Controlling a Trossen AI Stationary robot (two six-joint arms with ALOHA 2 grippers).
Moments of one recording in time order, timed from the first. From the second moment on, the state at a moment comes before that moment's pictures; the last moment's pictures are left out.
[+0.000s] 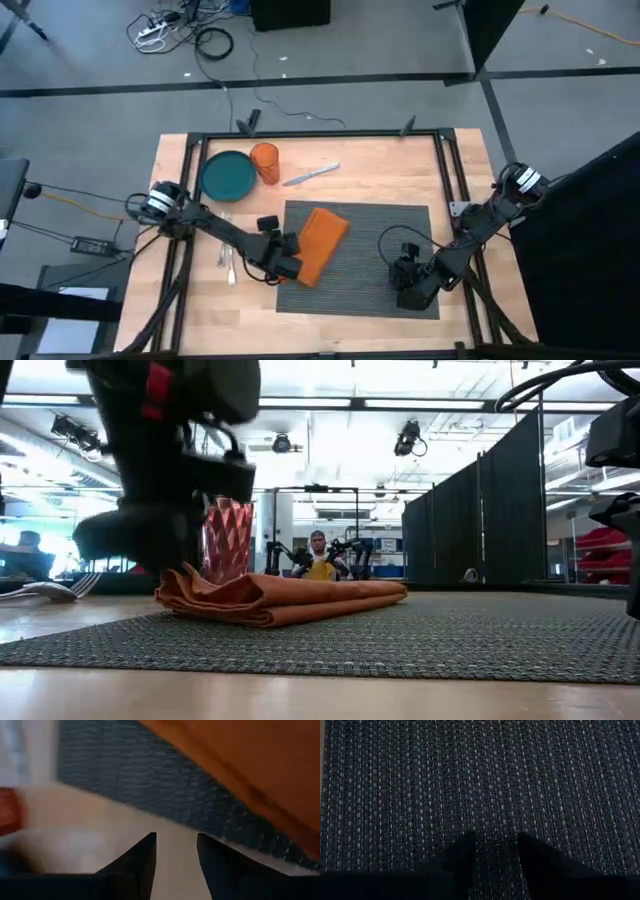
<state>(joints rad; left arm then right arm) -0.38 1.85 1.10 -0.77 -0.42 -0.51 0.80 1.55 0.68 -0.32 0.46 0.89</state>
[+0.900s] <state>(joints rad) -0.51 1.85 1.17 -0.76 -0.32 -0.57 0.80 1.55 0.68 -0.33 0.46 0.88</state>
